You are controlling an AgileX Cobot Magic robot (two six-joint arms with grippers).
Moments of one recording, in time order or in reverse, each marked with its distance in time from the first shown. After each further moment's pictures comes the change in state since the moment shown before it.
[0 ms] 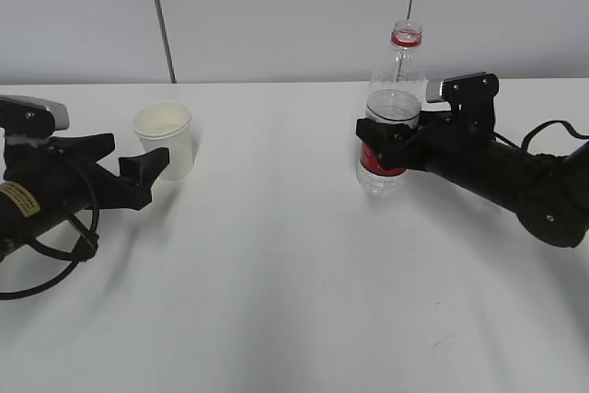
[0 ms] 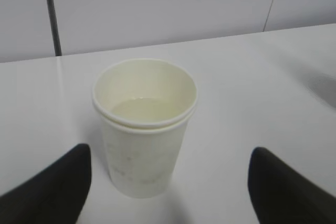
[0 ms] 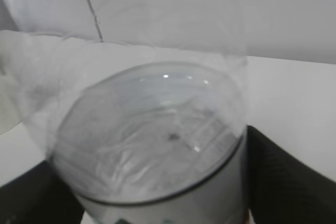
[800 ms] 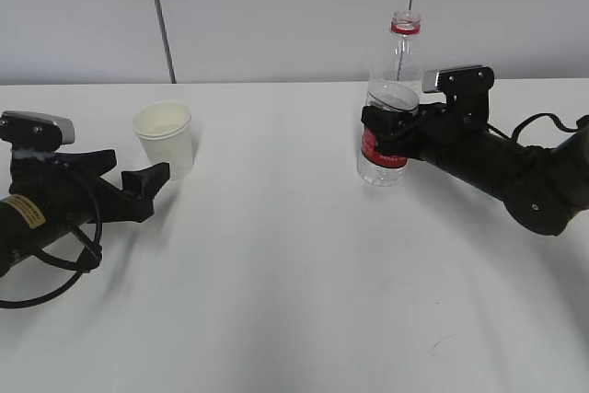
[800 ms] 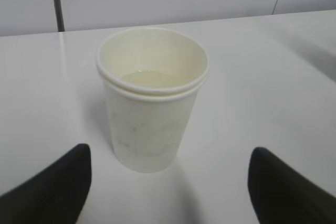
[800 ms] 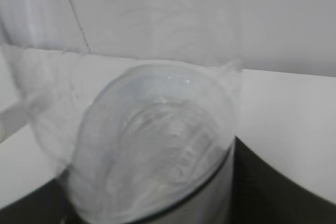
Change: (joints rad) left arm 0.000 0.051 -0.001 -0.016 0.000 0.000; right arm 0.000 0.040 -0.076 0.034 0.007 0.007
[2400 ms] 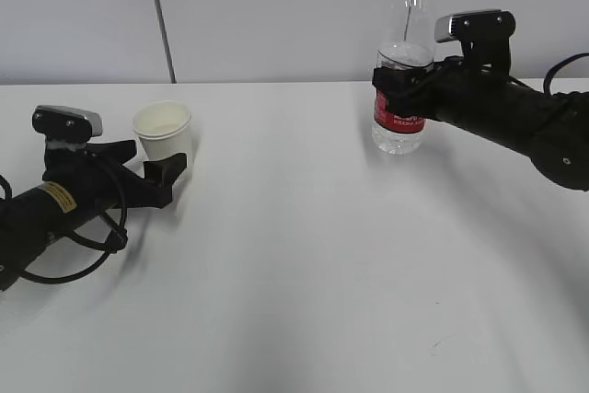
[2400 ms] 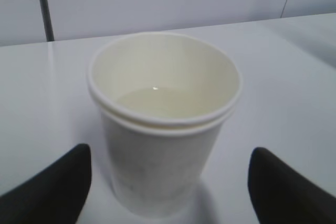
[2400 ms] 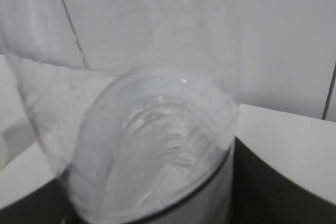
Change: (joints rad) left arm 0.000 0.143 -0.183 0.022 0.005 -0.001; right arm 0.000 -0.197 0.002 -0.042 0.203 0.044
